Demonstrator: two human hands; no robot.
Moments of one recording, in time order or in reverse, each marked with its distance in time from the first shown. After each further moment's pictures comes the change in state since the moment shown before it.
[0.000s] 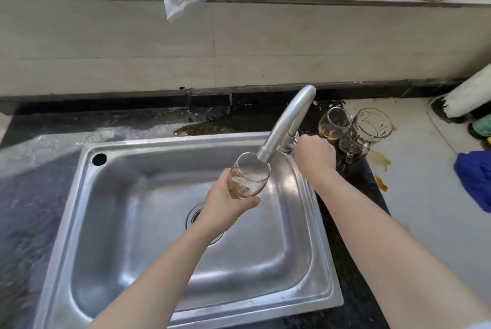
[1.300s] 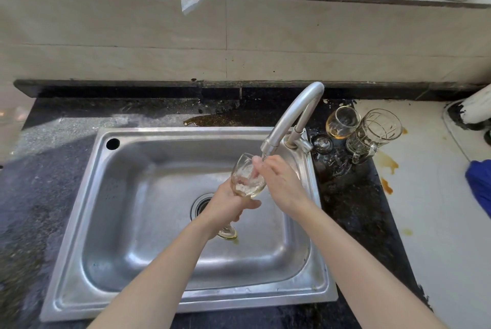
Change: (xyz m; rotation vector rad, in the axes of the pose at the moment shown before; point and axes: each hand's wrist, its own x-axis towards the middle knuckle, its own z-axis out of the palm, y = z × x) left_hand -0.008 -0.009 0.002 -0.096 -0.138 -0.193; right_hand -0.078 -0.049 -0.007 1.157 -0.309 -0.137
